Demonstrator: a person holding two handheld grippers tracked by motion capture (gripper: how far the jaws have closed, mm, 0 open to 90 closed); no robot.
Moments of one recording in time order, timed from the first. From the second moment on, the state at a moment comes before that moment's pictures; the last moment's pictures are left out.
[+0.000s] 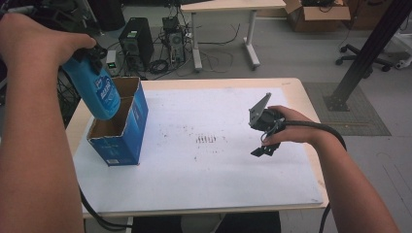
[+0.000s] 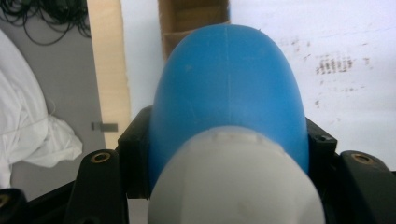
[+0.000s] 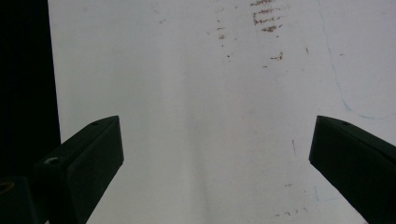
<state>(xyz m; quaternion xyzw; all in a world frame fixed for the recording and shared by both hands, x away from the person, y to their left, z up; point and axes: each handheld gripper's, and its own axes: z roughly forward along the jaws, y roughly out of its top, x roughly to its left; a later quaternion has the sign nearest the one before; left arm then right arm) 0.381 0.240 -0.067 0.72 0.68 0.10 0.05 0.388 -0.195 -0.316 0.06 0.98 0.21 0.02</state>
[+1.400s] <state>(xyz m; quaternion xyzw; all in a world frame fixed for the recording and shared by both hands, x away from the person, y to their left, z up) 0.415 0.260 -0.207 0.73 0.68 0.07 0.01 0.388 -0.190 -0.337 0.06 0.98 0.20 0.00</state>
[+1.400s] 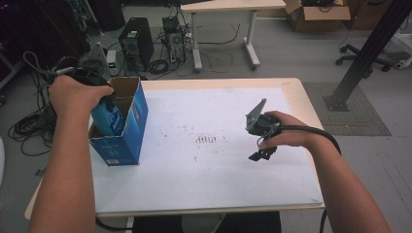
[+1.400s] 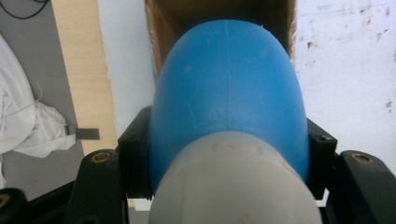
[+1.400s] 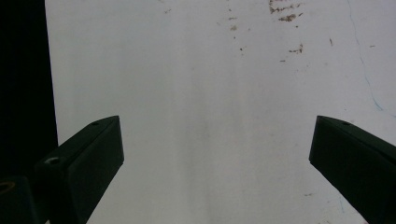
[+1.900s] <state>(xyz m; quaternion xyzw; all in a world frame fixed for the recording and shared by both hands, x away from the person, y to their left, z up) 0.418 0.258 -0.243 0.73 0.68 0.08 -0.01 0.386 -0.188 -0.341 0.06 0.98 0.20 0.00</state>
